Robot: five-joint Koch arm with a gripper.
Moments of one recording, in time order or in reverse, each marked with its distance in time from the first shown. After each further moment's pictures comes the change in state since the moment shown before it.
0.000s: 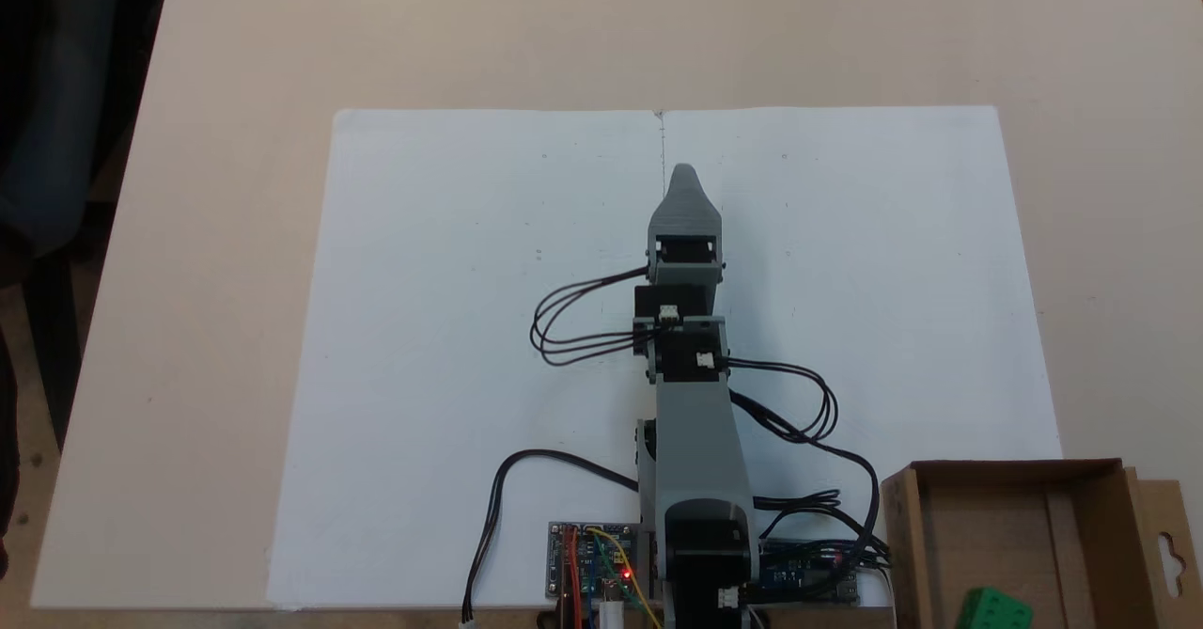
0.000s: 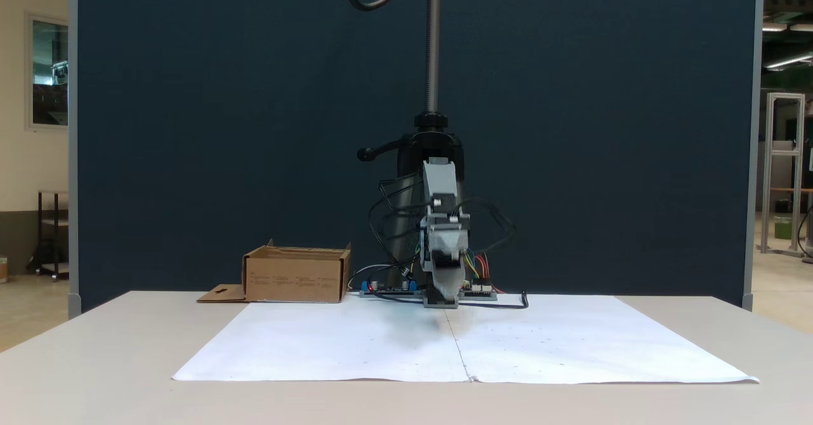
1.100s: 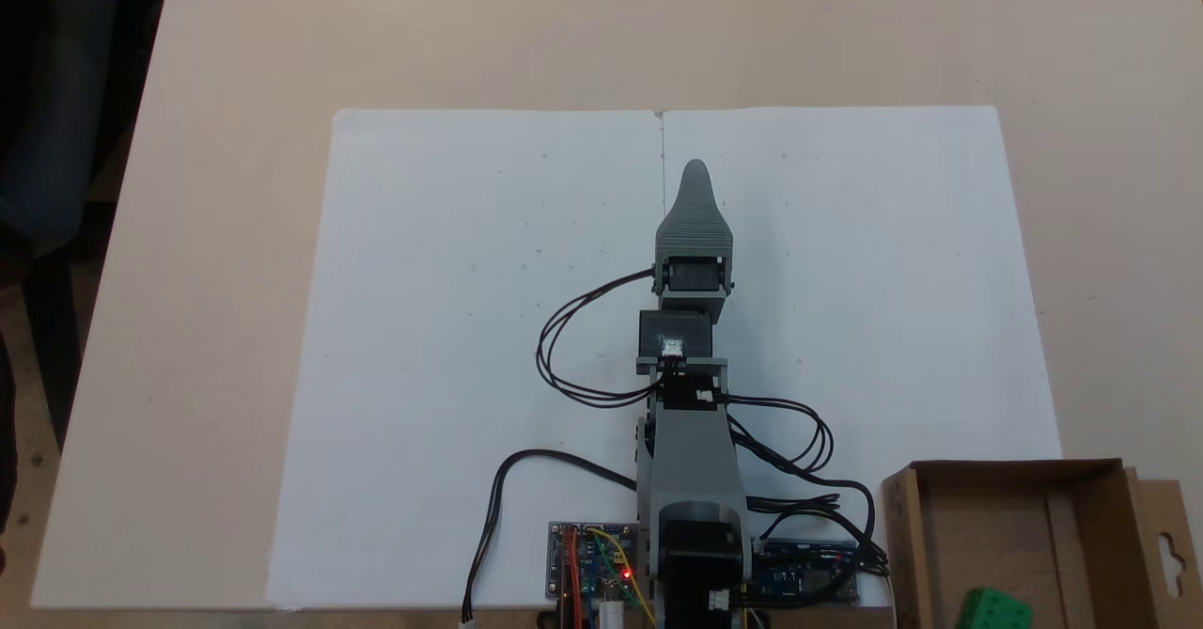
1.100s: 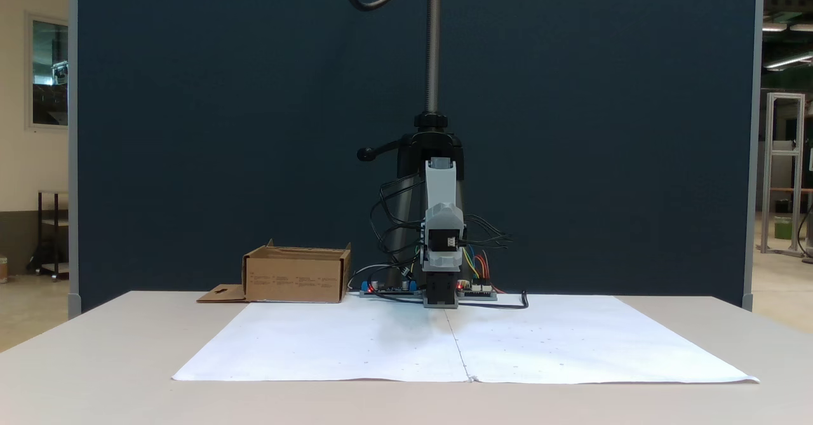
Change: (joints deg) arm 2.6 0.0 14.3 -41.0 -1.7
